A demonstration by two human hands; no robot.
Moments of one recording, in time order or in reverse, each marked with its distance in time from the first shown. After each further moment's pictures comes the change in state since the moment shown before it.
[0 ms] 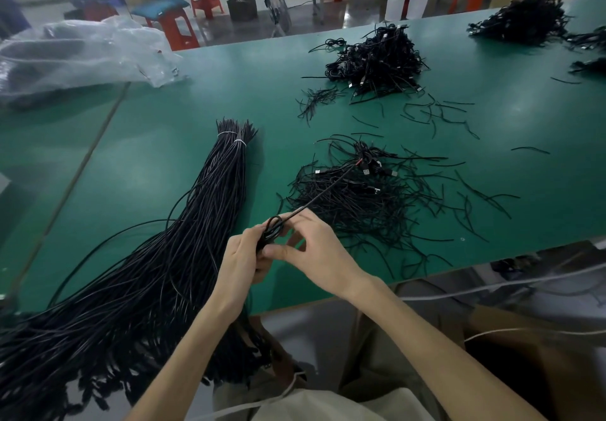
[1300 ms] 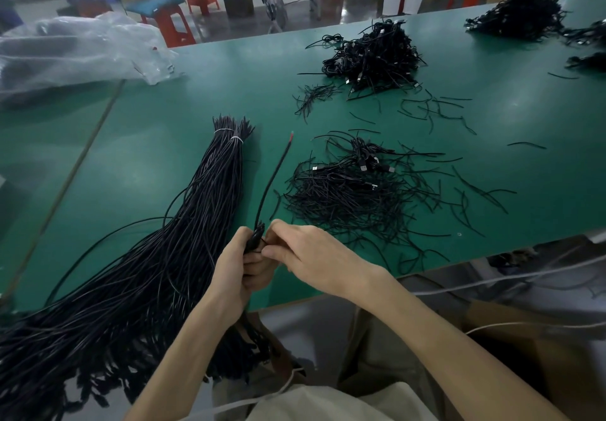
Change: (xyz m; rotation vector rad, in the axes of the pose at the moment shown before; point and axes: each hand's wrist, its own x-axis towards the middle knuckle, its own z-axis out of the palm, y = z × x) left_hand -0.005 -0.007 0.001 -0.317 -0.095 -0.264; right_hand -0.007 -0.016 -0.011 -0.369 -0.238 -0.155
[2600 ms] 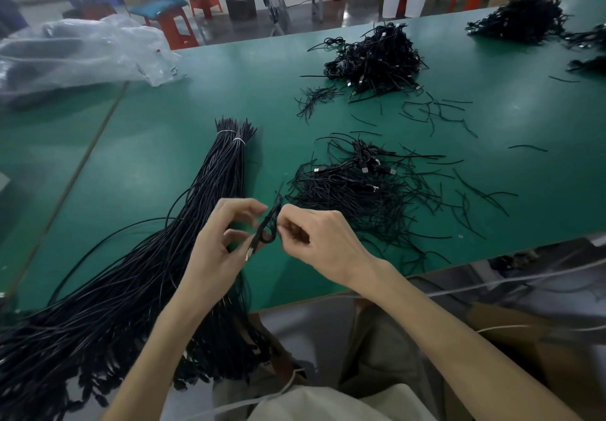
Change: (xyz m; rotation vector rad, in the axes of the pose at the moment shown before) left_hand -0.008 0.031 -0.026 0.701 -0.031 0.735; right_hand 0.003 0.002 -0.011 -0.088 0.359 -0.143
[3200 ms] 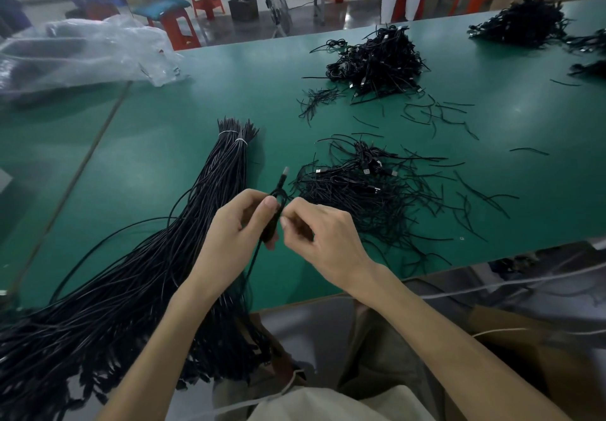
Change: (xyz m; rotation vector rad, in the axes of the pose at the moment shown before) left_hand 0.023 0.032 0.013 0.027 0.031 -0.135; right_hand -0.001 -0.007 0.004 -0.049 0.229 -0.023
